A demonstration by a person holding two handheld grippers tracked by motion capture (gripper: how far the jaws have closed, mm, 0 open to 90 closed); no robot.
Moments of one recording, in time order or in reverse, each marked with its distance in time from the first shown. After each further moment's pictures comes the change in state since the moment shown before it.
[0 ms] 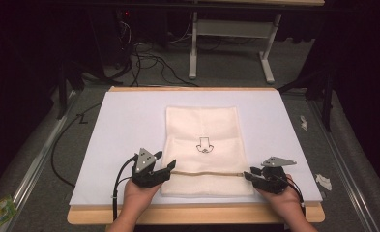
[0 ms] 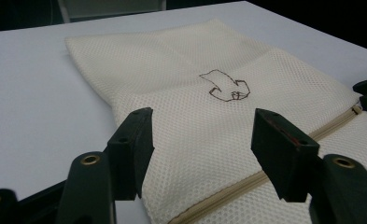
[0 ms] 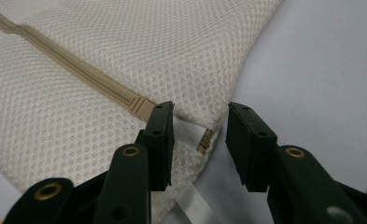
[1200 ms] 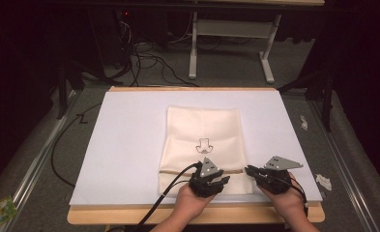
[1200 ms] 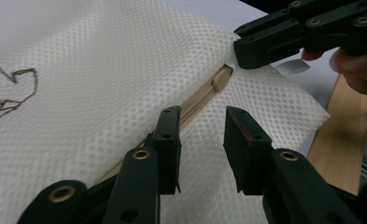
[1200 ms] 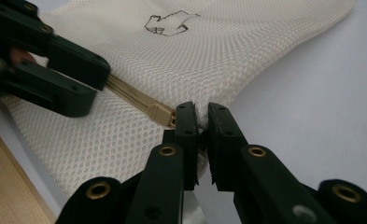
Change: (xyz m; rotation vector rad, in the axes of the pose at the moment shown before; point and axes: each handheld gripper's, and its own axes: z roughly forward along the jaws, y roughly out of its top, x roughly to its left) left arm -0.127 0.006 0.093 0.157 -0.313 0.056; right arm 0.012 0.013 -0.026 -0.132 0.050 -0.143
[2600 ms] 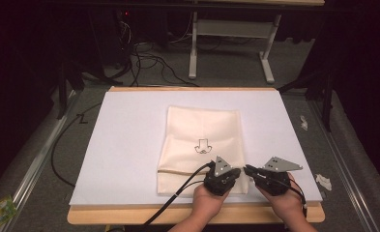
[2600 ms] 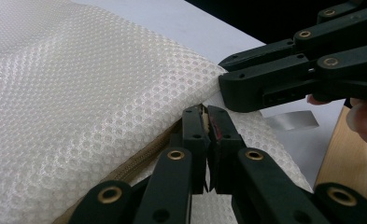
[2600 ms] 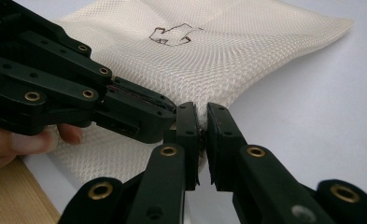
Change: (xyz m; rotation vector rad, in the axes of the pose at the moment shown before) left arm -0.018 0.008 0.029 -0.088 0.029 -0.067; right arm 0.009 0.005 -0.003 -0.030 -0.011 -0.028
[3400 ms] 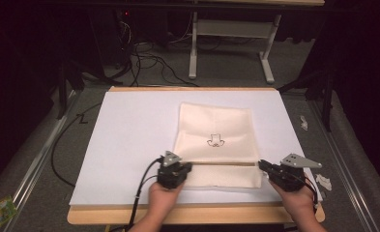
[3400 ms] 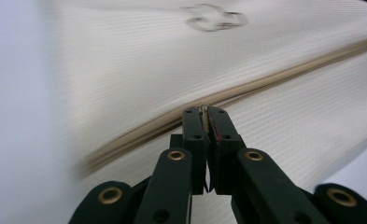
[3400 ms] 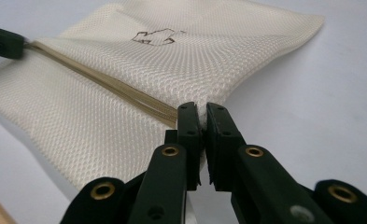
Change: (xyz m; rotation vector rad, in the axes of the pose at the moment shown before) left arm 0.102 -0.018 -0.109 0.087 0.221 -0.147; right arm -0.036 -0.012 -0.020 -0.041 -0.083 0.132
